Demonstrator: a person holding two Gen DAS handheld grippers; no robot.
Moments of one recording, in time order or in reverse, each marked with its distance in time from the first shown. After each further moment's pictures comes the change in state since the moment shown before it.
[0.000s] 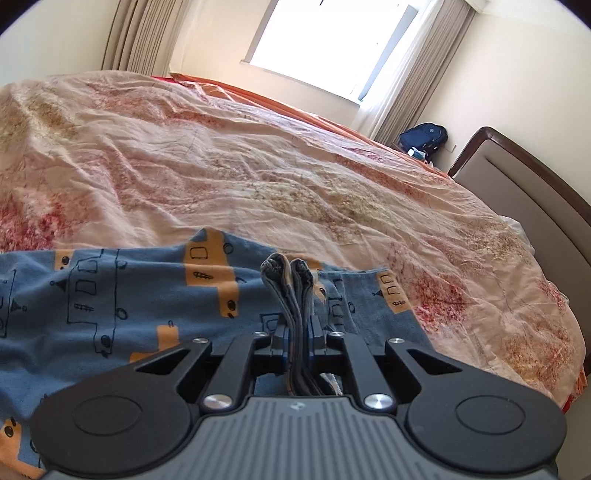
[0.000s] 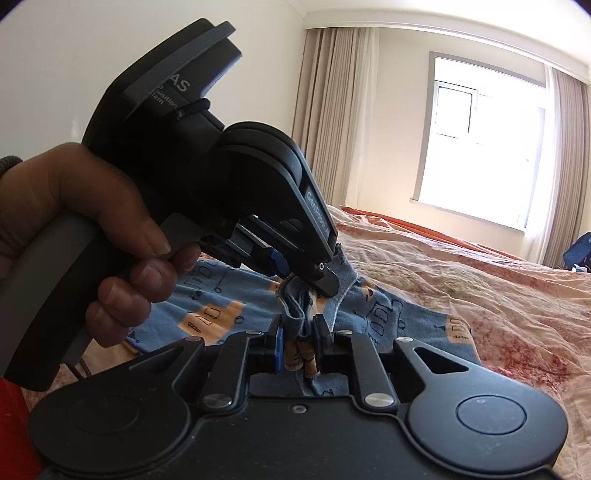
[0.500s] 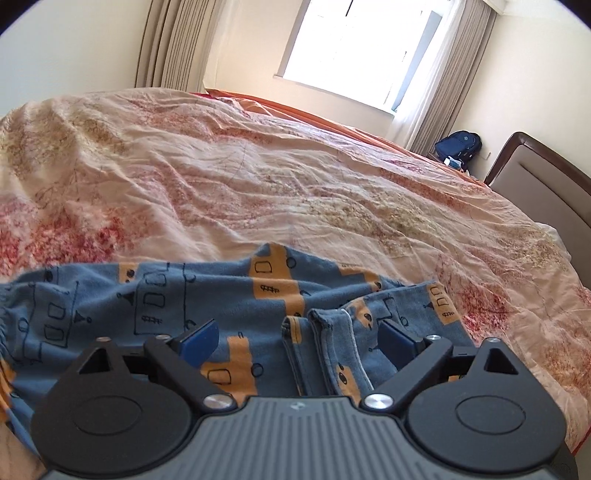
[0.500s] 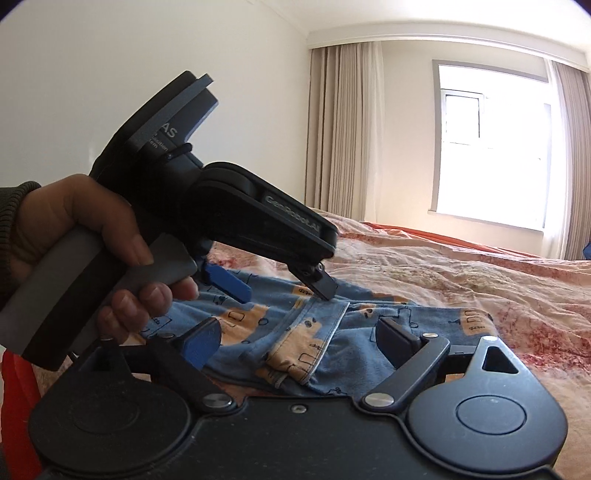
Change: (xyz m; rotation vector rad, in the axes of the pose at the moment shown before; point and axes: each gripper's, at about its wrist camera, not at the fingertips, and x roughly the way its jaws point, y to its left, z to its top) left arm -0.023 0.017 0.005 0.026 -0.060 0.147; right arm -0.008 -0.016 -0.026 0.099 -0.099 0.049
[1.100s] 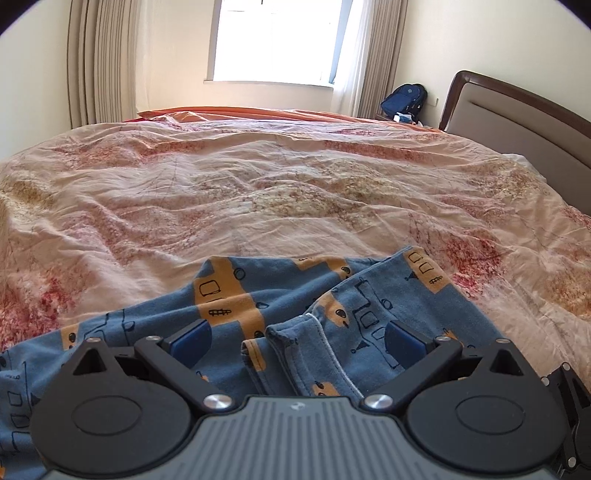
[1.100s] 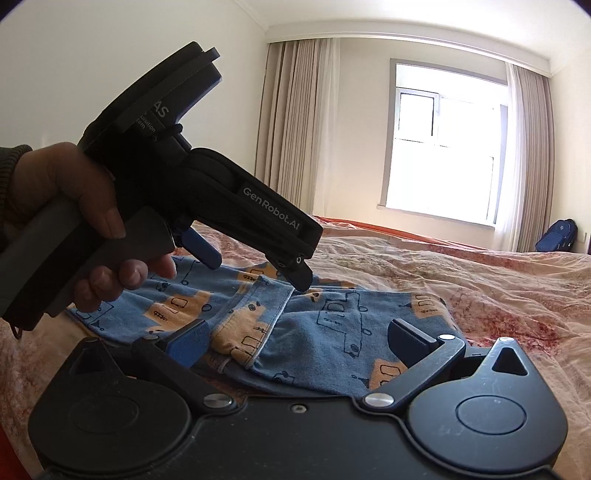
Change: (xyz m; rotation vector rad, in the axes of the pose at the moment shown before) left arm 0.044 -0.034 0.001 0.274 0.038 -0.085; right arm 0.011 0.002 -0.014 -0.012 0.030 -0.156
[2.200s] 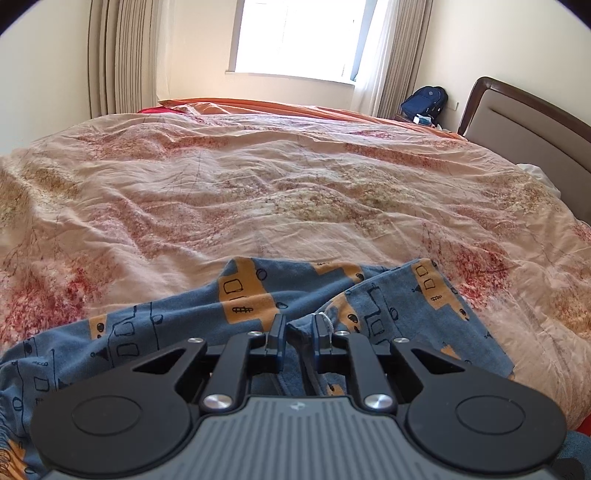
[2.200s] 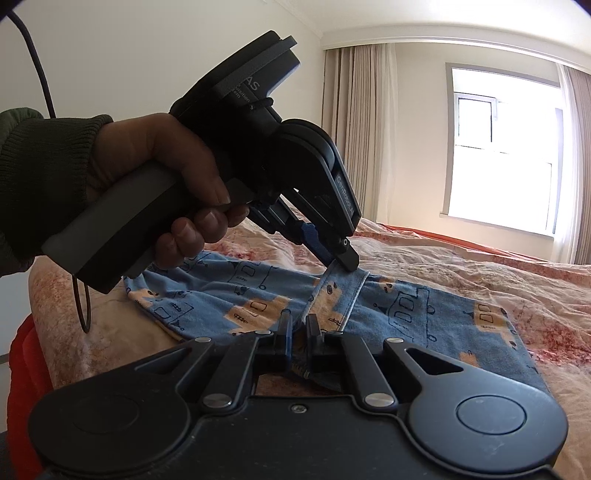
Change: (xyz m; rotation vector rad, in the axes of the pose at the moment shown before) left arm -0.015 0.009 0.008 -0.073 0.040 0.060; right arm -0.011 0.015 0.002 -0.034 -0.019 0.223
